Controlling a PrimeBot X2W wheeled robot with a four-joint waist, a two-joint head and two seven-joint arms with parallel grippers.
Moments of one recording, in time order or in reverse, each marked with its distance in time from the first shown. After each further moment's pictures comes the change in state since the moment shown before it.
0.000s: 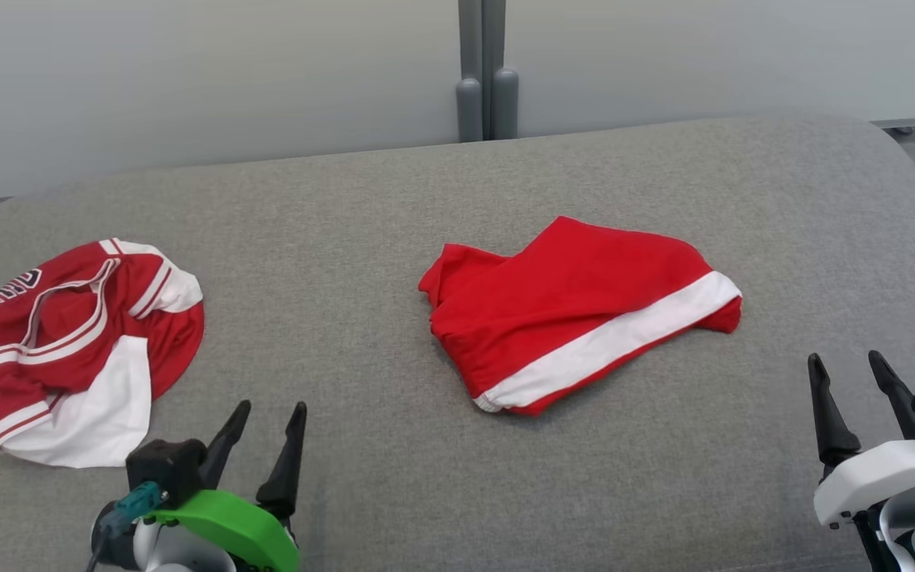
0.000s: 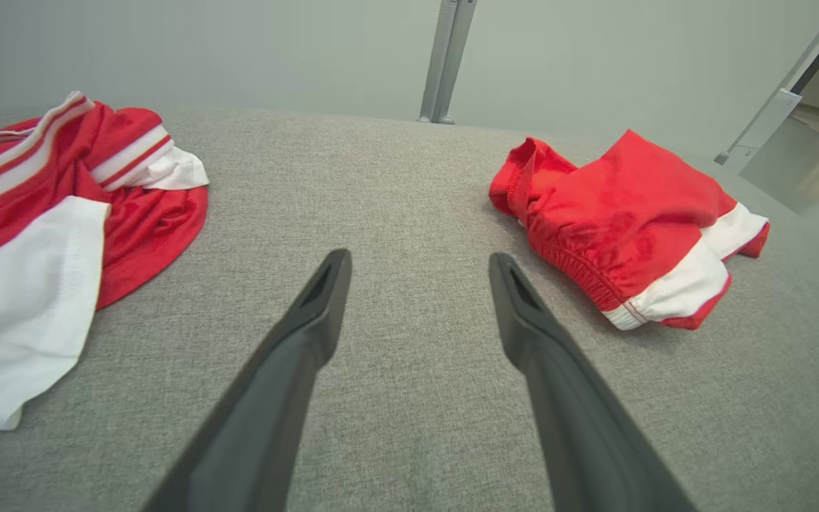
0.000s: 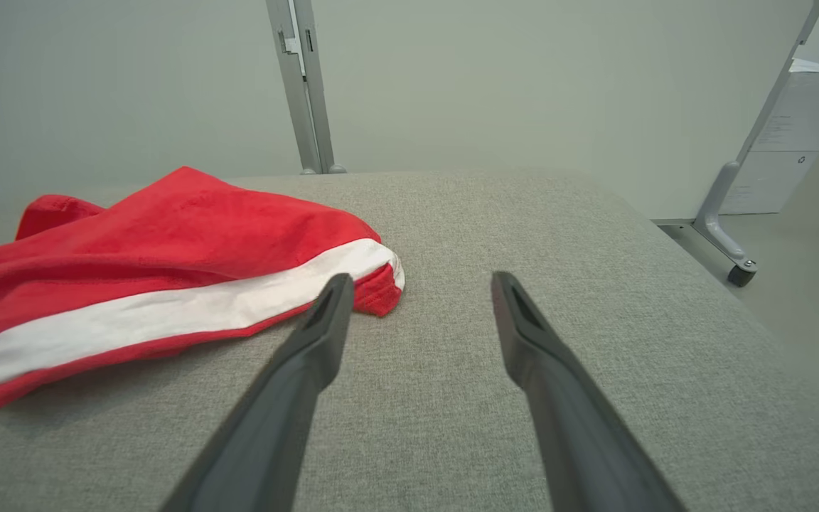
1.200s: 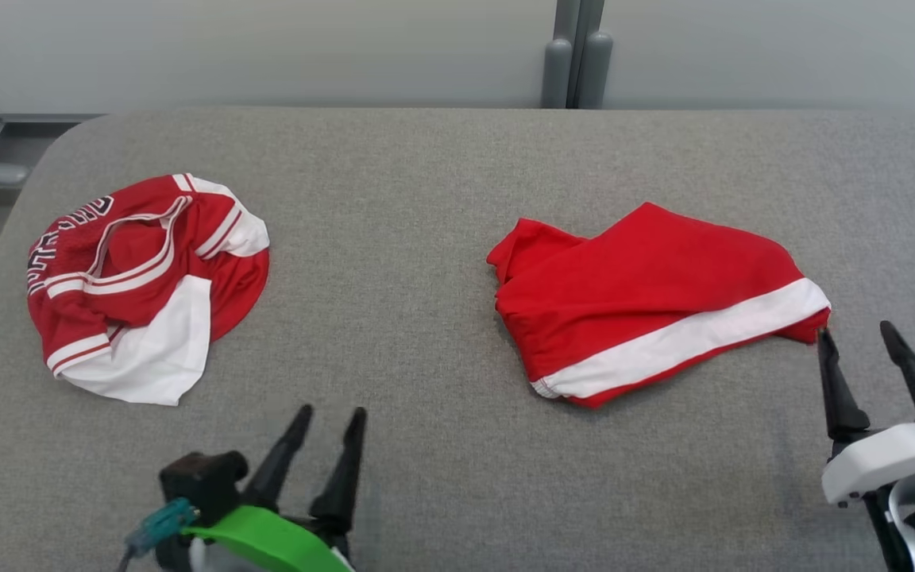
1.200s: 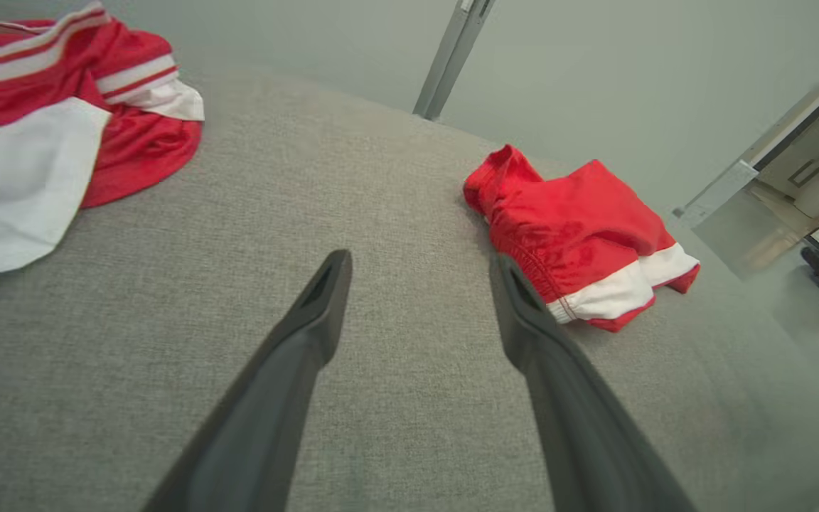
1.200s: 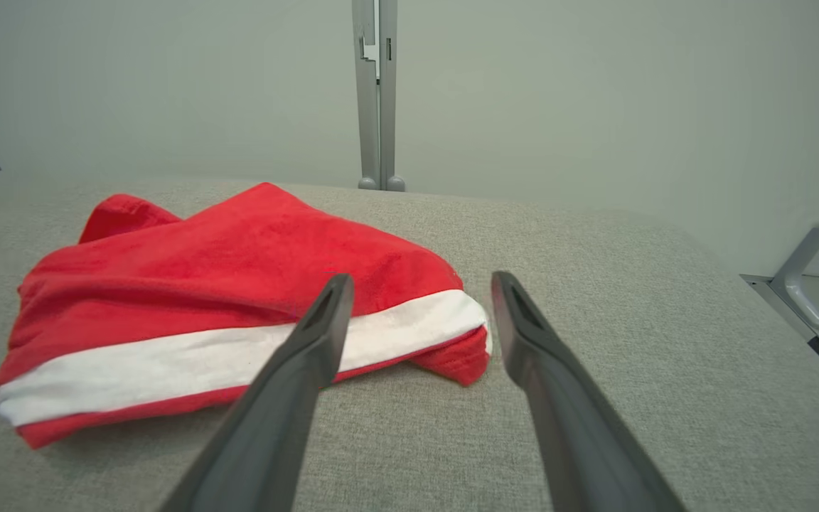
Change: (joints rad) left arm 0.110 -0.054 0.061 -0.216 -0.033 -0.028 0.058; right arm 0.004 0.008 -0.037 -0.090 -0.077 0.000 0.003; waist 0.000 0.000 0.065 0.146
